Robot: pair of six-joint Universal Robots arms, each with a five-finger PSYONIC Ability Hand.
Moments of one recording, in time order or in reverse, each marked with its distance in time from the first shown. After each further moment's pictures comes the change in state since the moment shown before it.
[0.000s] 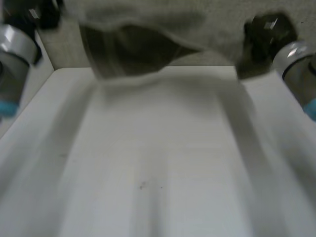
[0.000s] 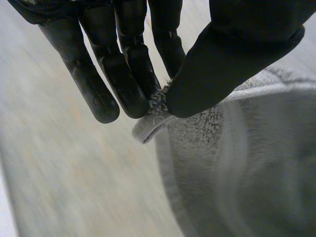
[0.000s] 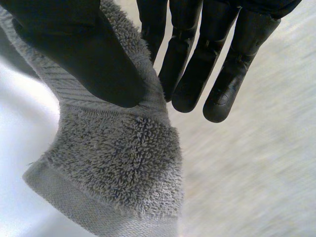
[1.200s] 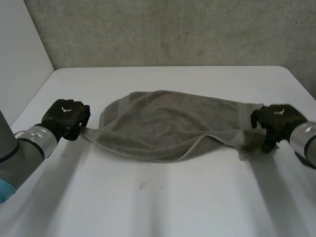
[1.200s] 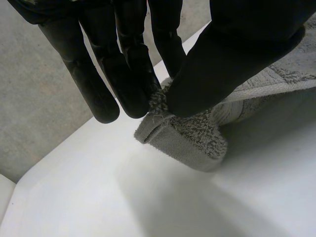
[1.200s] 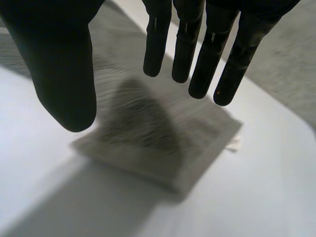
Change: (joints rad) left arm 0.066 0.020 -0.472 -0.189 0.136 0.441; right arm -0.139 -0.247 0.651 0.101 -0.032 -0.015; left_hand 0.000 0.000 0.000 0.000 0.000; right_hand -0.462 -0.588 -0.591 -0.598 -0.591
